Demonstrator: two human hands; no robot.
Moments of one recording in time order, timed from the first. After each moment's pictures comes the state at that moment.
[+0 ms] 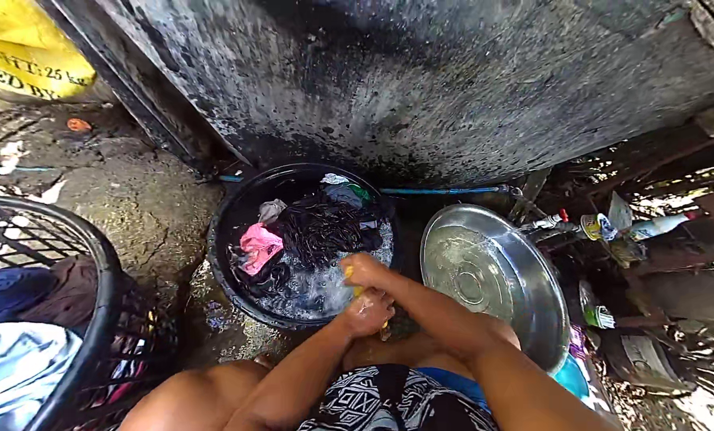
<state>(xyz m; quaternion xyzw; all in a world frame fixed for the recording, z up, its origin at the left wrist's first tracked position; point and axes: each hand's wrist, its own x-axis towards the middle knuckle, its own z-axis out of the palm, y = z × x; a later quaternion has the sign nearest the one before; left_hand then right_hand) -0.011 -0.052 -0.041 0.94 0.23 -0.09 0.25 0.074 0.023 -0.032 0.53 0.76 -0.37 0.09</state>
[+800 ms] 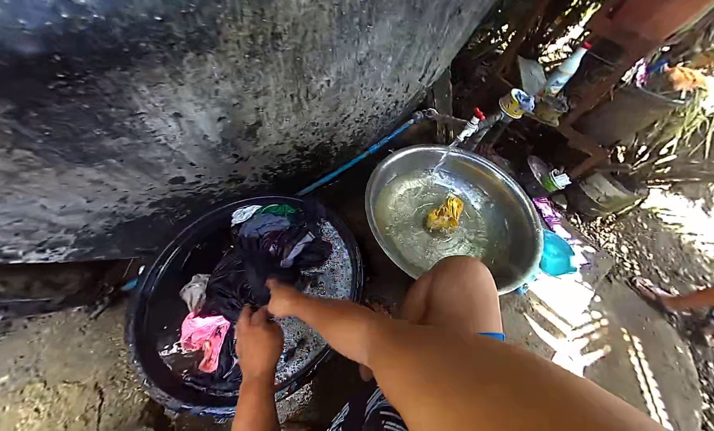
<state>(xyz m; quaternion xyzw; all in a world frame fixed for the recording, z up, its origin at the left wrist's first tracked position) -0.094 0.015 -0.112 0.74 0.61 0.11 0.26 0.025 0.066 -0.122 0.64 0.54 -0.52 -0.13</state>
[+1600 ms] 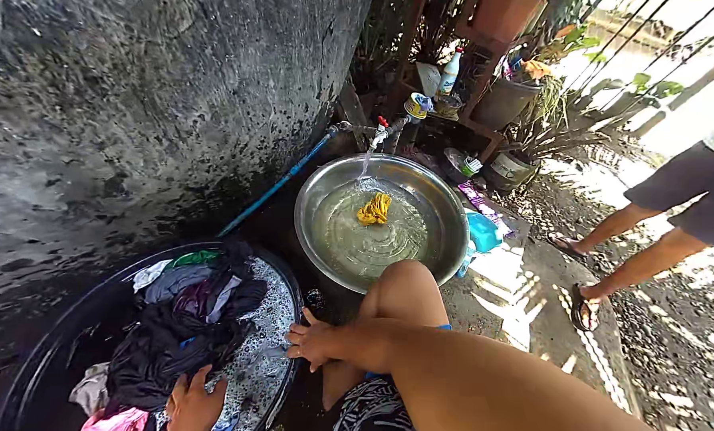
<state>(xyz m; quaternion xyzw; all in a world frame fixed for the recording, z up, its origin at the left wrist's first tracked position) -0.085 0.031 -0.137 0.73 0.60 0.01 0.32 0.161 -0.061 -0.165 0.55 0.77 -0.32 0.09</state>
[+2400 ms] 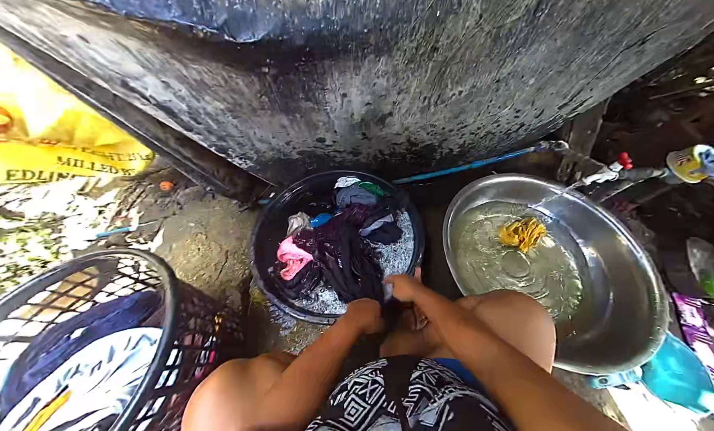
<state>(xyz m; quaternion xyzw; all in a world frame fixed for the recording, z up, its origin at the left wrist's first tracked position) -0.012 -0.055 -0.074 0.74 0.47 -0.31 0.38 0.147 -0.026 -0.127 0.60 0.68 -0.41 0.10</state>
